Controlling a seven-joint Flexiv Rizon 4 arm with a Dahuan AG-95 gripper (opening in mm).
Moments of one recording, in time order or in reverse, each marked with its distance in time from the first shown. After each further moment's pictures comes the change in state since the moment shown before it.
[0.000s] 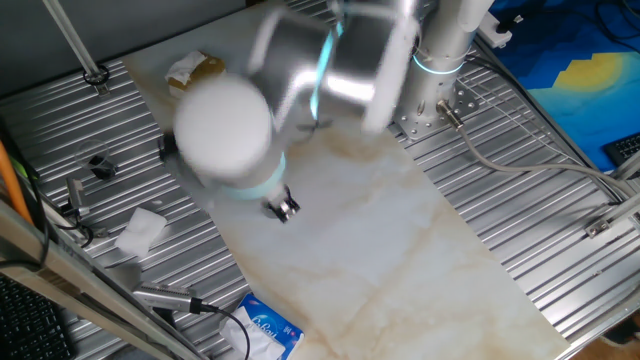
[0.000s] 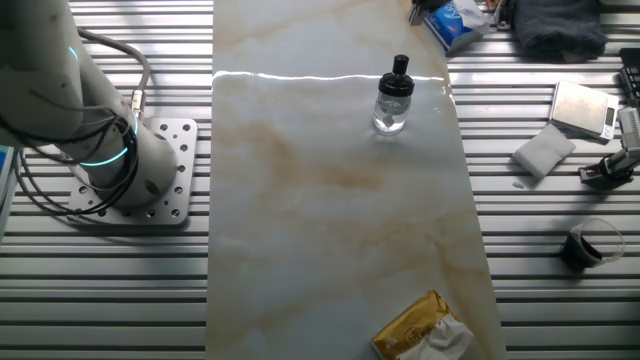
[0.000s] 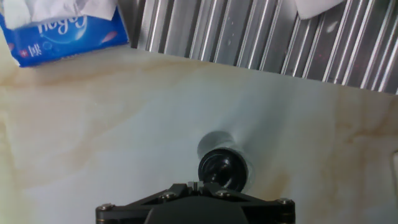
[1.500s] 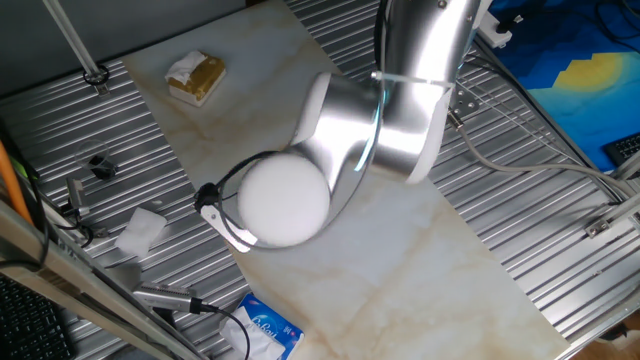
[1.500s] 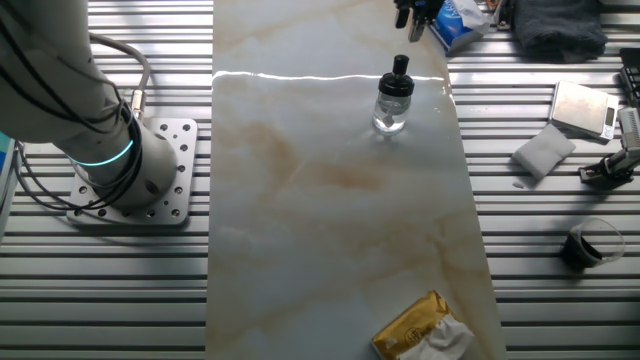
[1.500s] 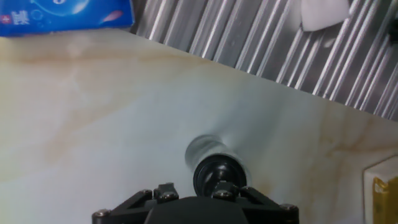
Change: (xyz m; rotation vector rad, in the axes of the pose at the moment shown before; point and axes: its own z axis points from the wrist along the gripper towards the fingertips) arm 0.001 0.004 0.031 0.117 -0.012 -0.055
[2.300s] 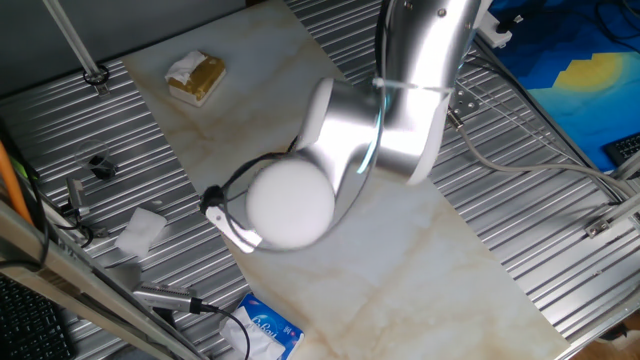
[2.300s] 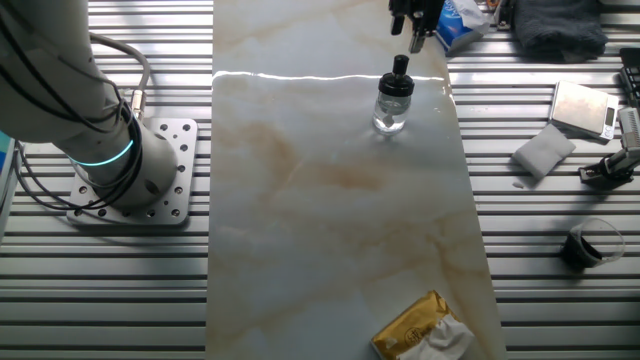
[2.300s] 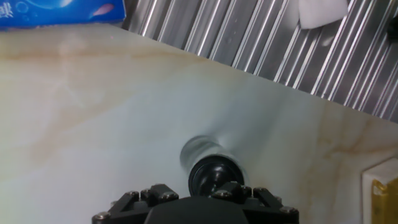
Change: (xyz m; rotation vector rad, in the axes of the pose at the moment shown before) arm -0.001 -0.002 0.014 0.036 0.000 -0.009
